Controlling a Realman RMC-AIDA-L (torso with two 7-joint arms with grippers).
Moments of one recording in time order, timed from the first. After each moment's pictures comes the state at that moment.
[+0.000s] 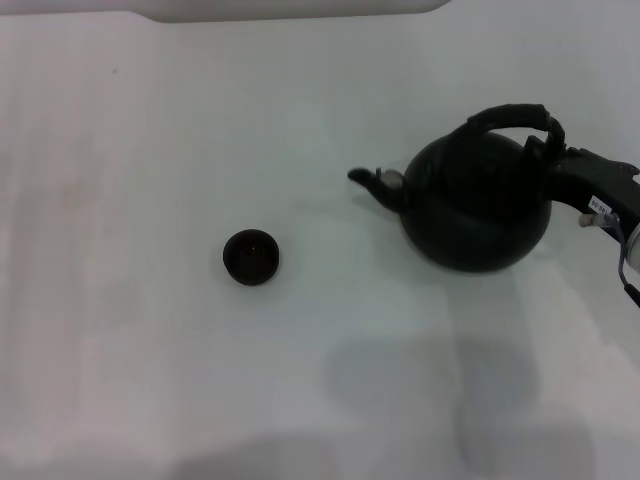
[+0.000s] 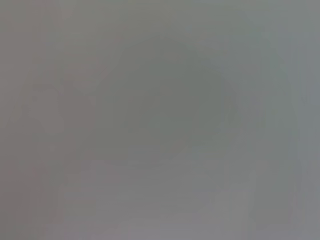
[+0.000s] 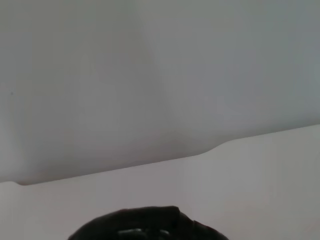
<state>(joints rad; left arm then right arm) -0.29 -2.07 -0.74 -0.08 -1.19 -1.34 2.79 -0.22 2.01 -2.02 -1.46 0.73 0.07 -0.16</state>
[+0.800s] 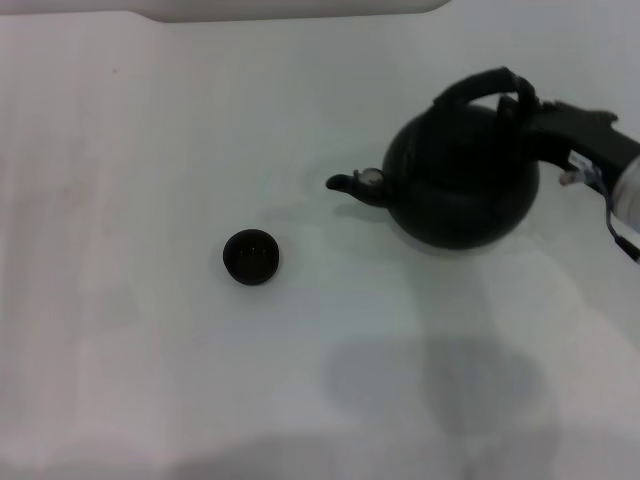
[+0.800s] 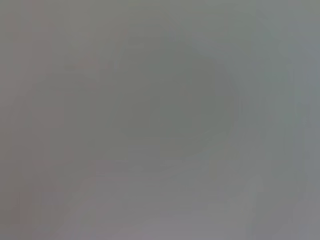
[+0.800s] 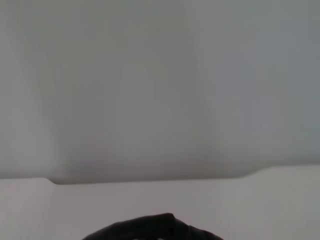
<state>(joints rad) -0.28 -2.07 -0.74 -0.08 -1.20 -1.34 2.78 -0.14 2.00 -1.98 -1.55 0.70 0.21 -0.21</state>
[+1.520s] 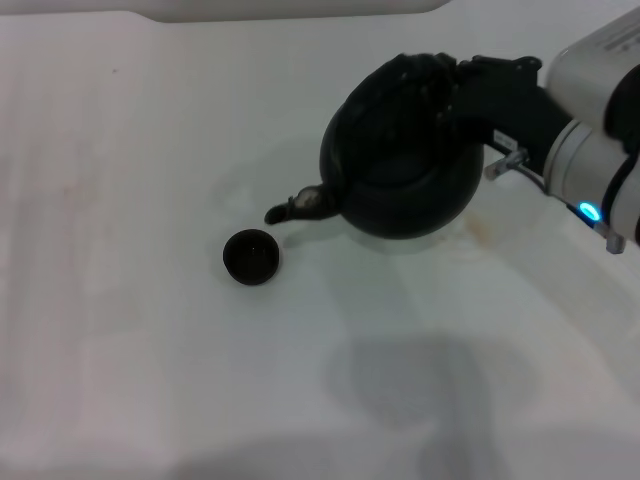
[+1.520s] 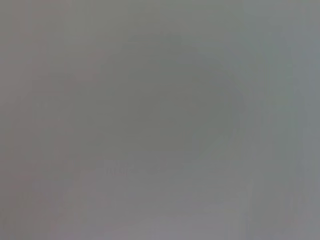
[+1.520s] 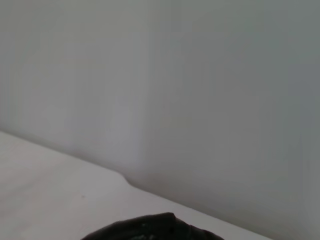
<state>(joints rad) -0.28 -2.08 -0.74 -0.09 -1.19 -1.35 2.78 -0.08 2.01 -2.08 -1.69 0.41 0.30 -0.21</state>
